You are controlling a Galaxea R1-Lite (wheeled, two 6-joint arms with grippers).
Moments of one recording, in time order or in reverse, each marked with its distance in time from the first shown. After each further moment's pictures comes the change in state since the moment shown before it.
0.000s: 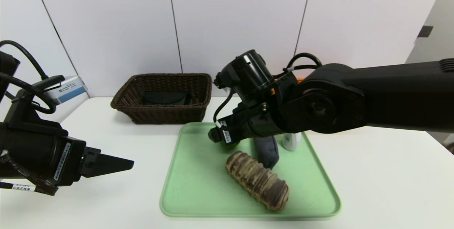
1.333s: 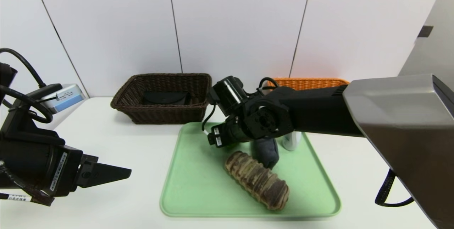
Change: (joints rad) left arm 0.000 -0.024 0.043 -0.003 0.000 -0.003; right arm -0.041 0.230 -0.147 0.005 -0.066 0.068
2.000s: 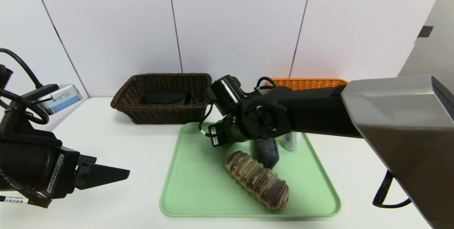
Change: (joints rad) left arm 0.000 -0.013 0.005 0.000 0.000 0.000; right arm 0.010 0.000 -0.022 -0.001 0.006 0.029
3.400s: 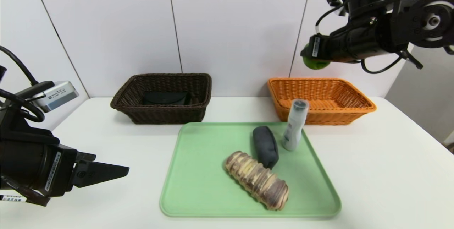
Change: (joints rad) left arm 0.000 -0.011 0.000 -0.016 0.000 -0.004; right arm -0.460 -0.364 0.006 0.005 0.002 -0.071
